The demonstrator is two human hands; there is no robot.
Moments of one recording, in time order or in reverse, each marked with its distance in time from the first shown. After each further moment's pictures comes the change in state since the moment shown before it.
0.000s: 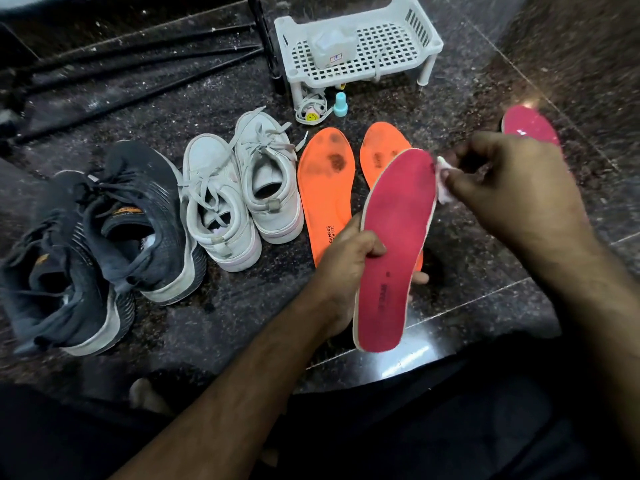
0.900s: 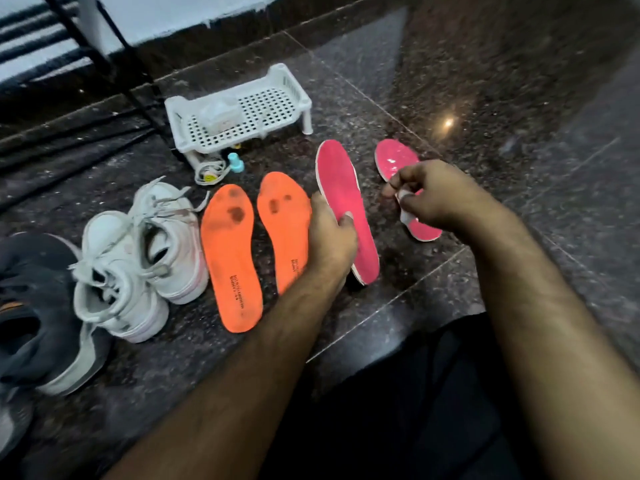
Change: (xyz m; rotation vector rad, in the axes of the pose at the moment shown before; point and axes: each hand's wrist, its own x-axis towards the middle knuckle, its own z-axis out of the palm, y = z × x) left_hand 0.120 -0.020 0.117 0.664 0.403 0.416; right_hand 0.022 0.100 -0.048 0.216 -0.298 0.292
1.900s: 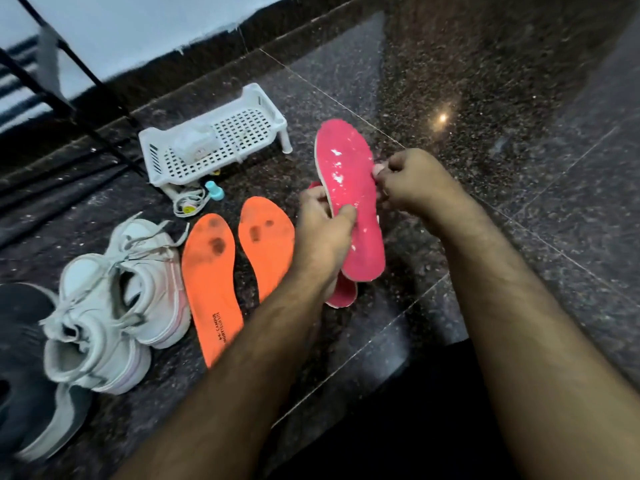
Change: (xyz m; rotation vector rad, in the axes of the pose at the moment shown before) left_hand 0.024 0.030 0.021 -0.197 -0.084 -0.025; right_hand 0.064 0.020 0.003 0.258 0.189 0.075
